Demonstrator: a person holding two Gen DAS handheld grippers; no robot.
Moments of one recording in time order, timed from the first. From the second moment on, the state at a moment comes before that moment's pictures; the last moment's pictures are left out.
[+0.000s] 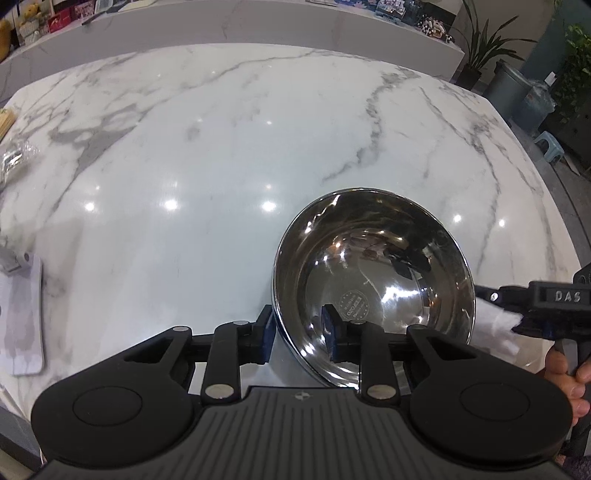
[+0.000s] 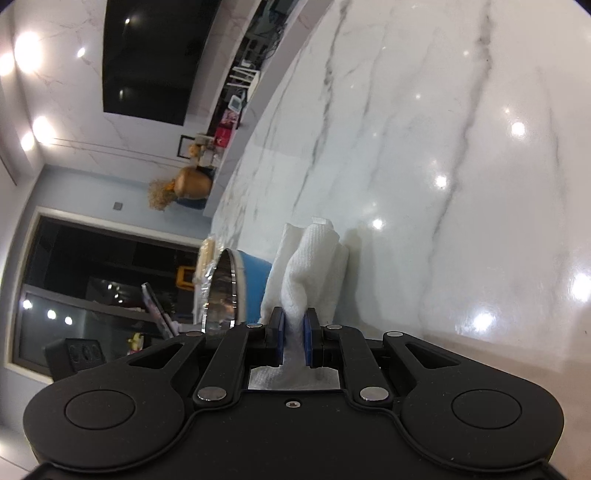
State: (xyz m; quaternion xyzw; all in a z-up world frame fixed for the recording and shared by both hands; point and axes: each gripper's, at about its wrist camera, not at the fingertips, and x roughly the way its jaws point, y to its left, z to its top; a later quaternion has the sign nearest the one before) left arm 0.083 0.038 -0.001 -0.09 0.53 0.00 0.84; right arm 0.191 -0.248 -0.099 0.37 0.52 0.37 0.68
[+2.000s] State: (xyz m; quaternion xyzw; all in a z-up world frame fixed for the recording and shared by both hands) left arm 0.110 0.027 -0.002 -0.03 0.51 0.00 0.86; right arm 0.151 -0.244 -0.097 0.35 0.51 0.34 0.71
